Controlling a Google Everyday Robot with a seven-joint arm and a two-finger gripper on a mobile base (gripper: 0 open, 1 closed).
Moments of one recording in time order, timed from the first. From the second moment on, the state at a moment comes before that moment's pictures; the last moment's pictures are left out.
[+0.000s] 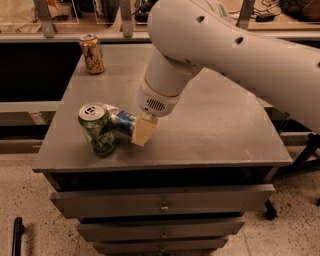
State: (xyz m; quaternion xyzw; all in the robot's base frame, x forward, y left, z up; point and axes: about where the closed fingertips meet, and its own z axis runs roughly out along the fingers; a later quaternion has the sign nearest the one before) arm 0.498 0.033 0.850 -0.62 0.76 0.10 0.16
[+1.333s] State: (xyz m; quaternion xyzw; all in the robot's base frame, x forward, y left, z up) arm 0.496 0.033 0.852 -0.62 0.76 0.10 0.16
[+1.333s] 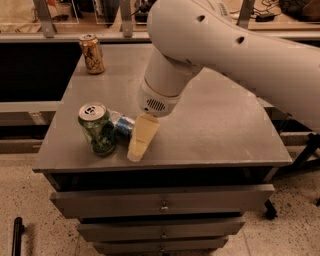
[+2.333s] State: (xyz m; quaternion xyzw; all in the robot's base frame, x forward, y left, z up) arm 0.480 -0.032 0.902 -0.61 0.71 0.17 0.32
